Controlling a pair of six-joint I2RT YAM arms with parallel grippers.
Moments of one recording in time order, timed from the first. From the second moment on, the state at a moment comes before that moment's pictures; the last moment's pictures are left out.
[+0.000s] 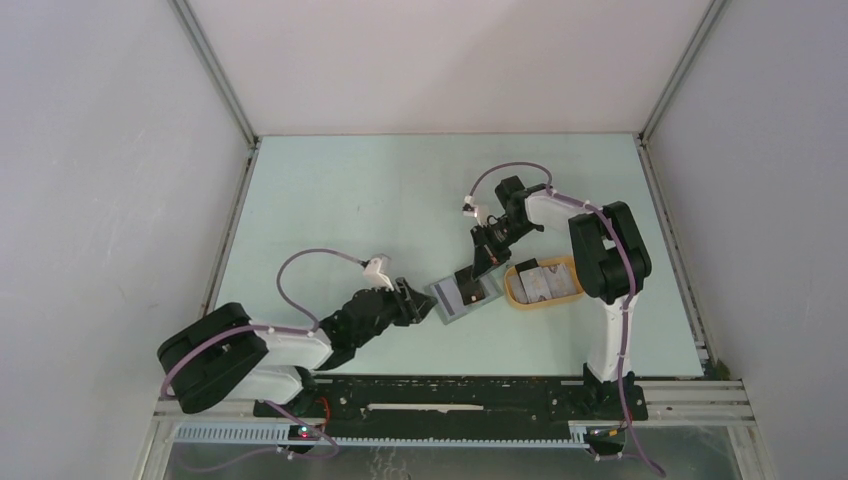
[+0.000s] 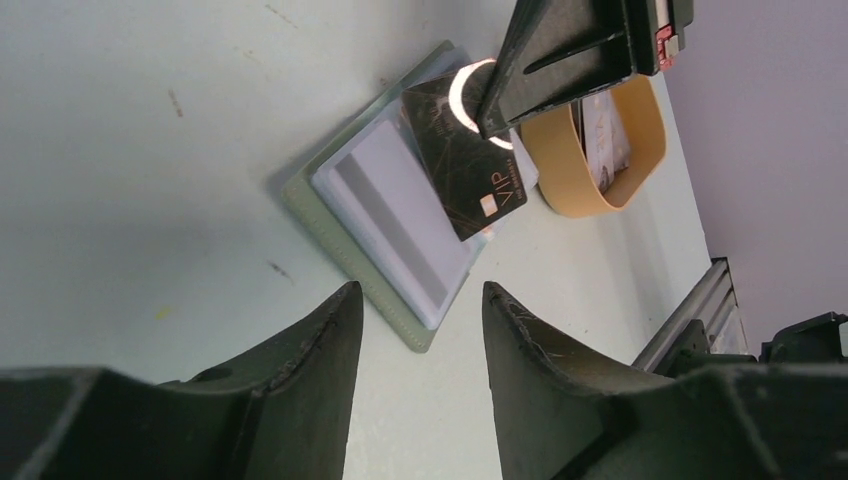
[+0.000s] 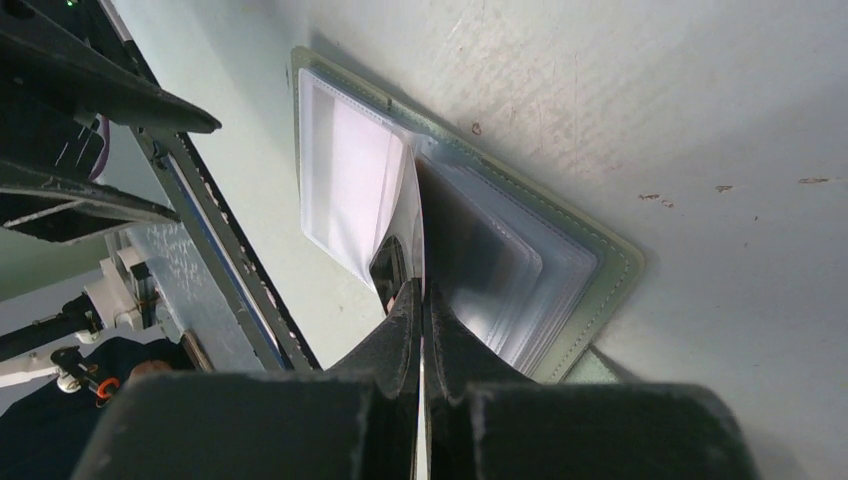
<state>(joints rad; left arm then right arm) -0.90 1.28 0.16 0.78 -0.17 -0.87 0.37 2.05 1.38 -0.78 -0.82 -0.22</state>
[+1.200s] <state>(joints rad) -0.91 1.64 0.27 0.97 -0.12 -0.88 0.37 2.00 1.35 -0.71 -0.79 -0.19</state>
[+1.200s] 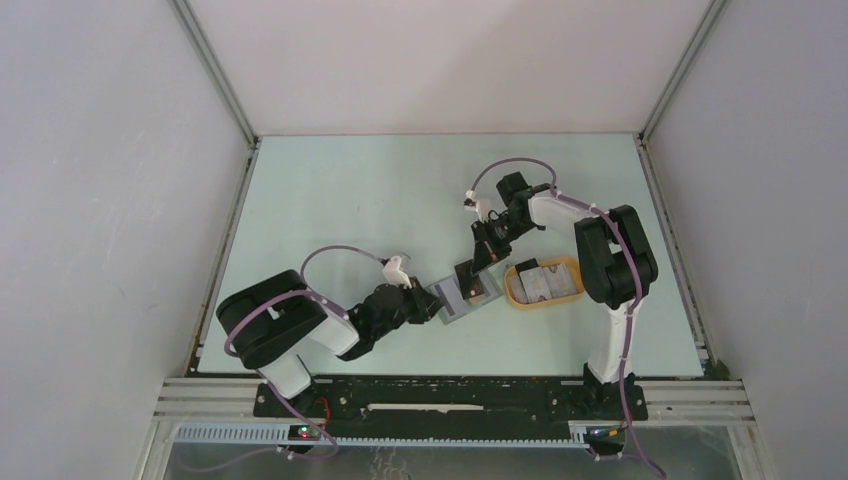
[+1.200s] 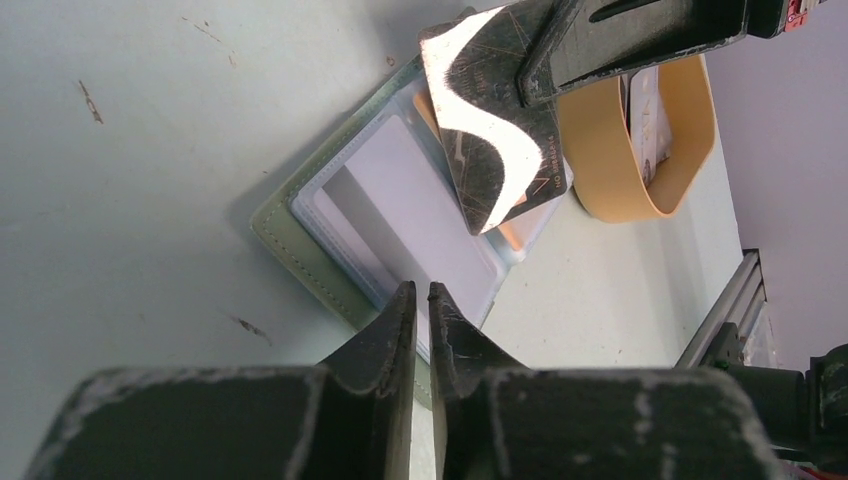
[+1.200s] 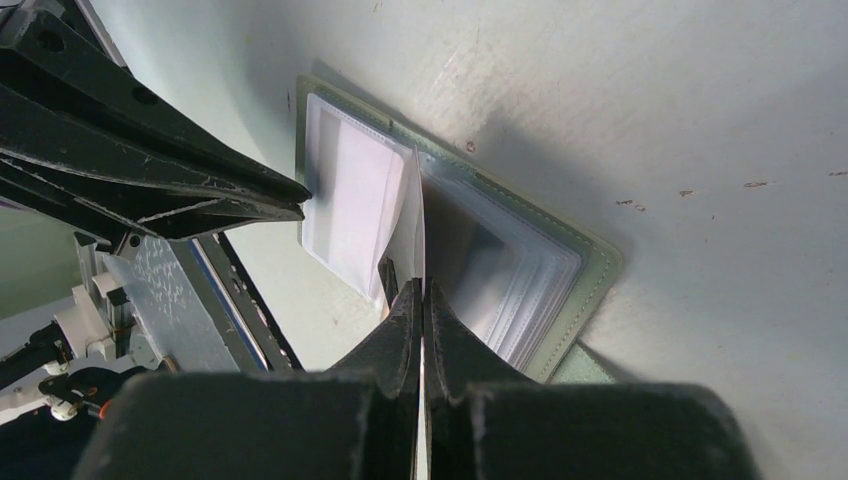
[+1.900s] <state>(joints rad) -0.91 1.64 0.27 0.97 -0.13 -0.89 0.40 2.00 1.32 -0.71 -0.79 -0.19</state>
